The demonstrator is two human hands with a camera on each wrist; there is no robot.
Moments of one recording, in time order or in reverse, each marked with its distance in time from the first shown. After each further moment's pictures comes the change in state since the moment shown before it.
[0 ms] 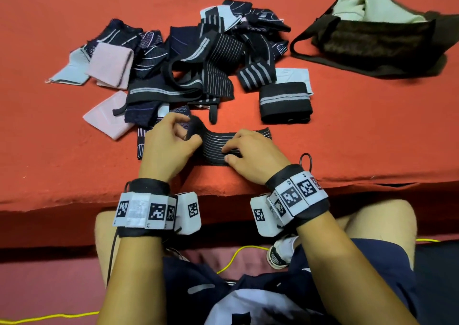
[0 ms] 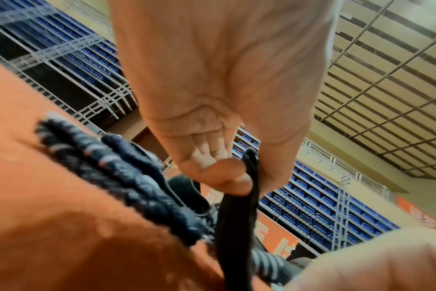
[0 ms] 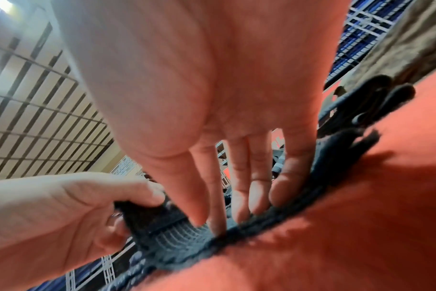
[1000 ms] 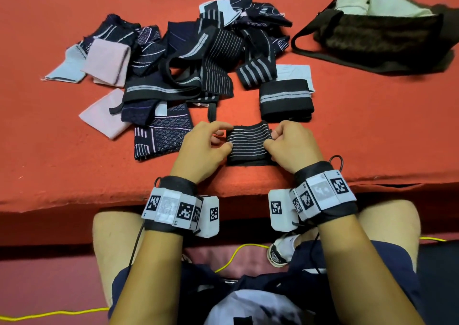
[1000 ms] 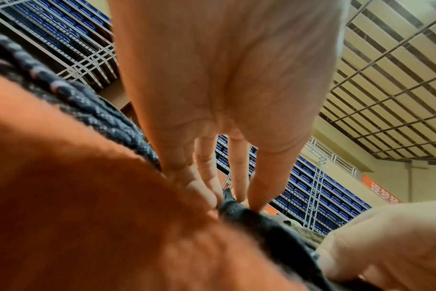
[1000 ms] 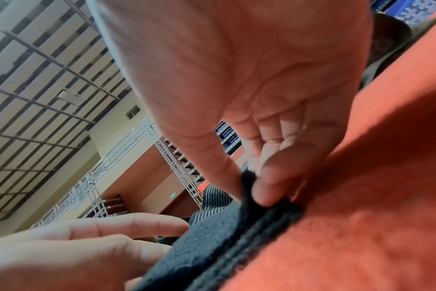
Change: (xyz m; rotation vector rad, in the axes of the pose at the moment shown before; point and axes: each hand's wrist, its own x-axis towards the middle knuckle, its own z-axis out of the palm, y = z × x) left_hand -0.007 0.022 0.044 0.065 -0.233 0.159; right_hand -0.010 0.046 -0.018 0.325 0.246 0.439
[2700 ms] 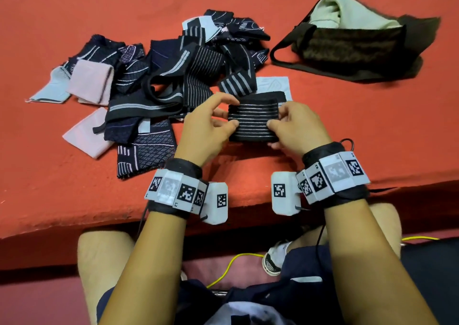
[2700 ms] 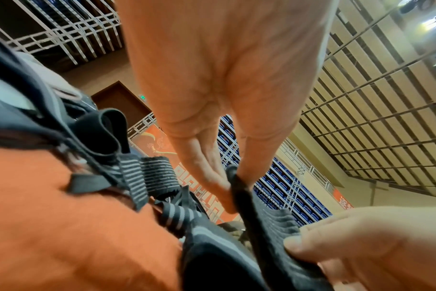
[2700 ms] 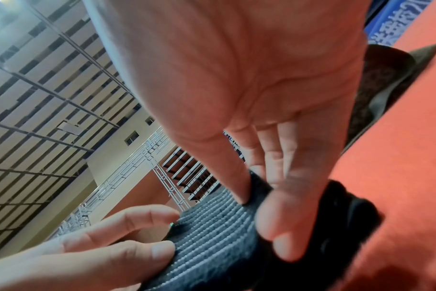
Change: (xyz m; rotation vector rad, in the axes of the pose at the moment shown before) left_hand 0.044 0.057 0.010 -0.251 0.051 0.088; right_hand 0.024 -0.002 -0.058 0.154 0.056 0.010
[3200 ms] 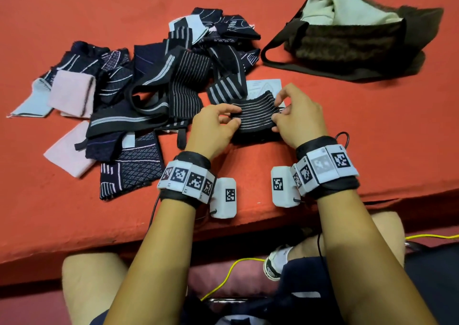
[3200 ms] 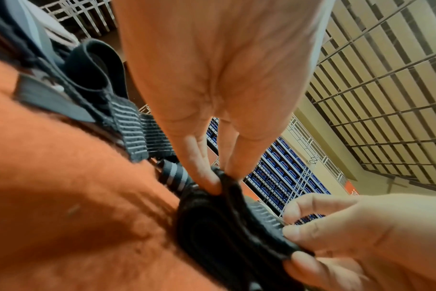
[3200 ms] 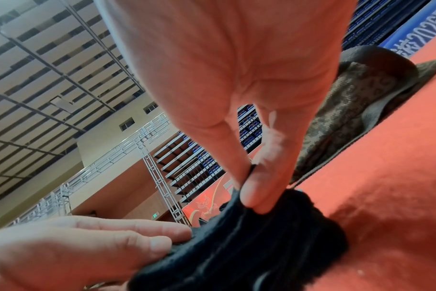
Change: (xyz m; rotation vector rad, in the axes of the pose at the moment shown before) left_hand 0.056 -0.020 0.046 0.015 -0.070 -0.200; right_hand 0.053 0.022 -0.004 -0.024 0.181 -0.022
